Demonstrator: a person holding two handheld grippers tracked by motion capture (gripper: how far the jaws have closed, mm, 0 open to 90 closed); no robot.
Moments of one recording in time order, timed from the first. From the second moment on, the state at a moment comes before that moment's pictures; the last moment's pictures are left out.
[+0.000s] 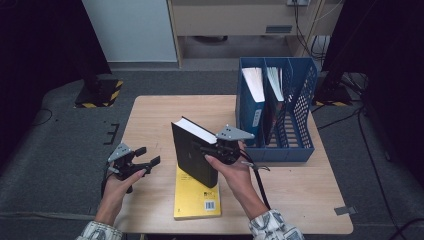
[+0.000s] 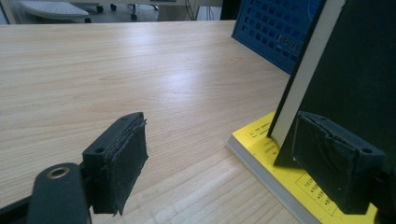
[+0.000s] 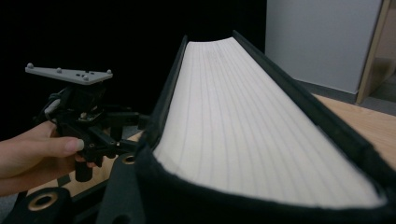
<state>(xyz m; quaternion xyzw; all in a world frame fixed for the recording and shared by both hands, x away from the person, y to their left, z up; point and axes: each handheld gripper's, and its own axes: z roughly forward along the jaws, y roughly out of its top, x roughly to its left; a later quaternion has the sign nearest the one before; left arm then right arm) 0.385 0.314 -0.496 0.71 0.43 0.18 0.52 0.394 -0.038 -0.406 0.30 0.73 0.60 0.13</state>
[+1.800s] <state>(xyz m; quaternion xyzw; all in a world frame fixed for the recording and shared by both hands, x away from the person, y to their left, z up) 0.396 0.327 -0.528 0.74 0.52 0.19 0.38 0.345 -0.180 -0.367 0.42 0.64 0.63 0.13</state>
